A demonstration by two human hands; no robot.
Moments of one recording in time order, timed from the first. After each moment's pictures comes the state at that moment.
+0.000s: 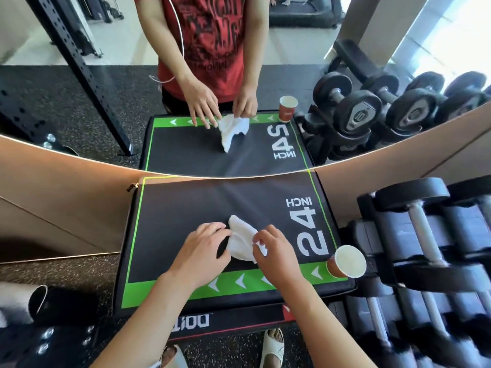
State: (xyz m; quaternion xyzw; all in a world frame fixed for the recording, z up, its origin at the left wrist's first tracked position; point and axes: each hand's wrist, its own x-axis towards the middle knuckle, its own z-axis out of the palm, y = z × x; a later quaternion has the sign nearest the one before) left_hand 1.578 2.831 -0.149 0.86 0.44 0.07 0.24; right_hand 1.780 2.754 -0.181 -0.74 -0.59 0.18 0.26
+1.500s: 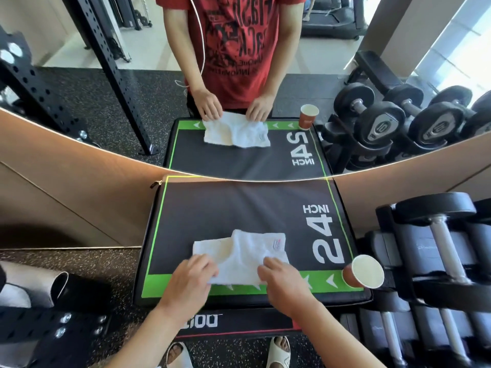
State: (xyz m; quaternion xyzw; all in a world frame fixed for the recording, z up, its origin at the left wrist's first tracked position) left_hand 1.501 2.785 -0.191 0.89 0.42 0.14 0.12; right_hand 1.763 2.723 -0.188 -0.62 -0.77 0.16 0.08
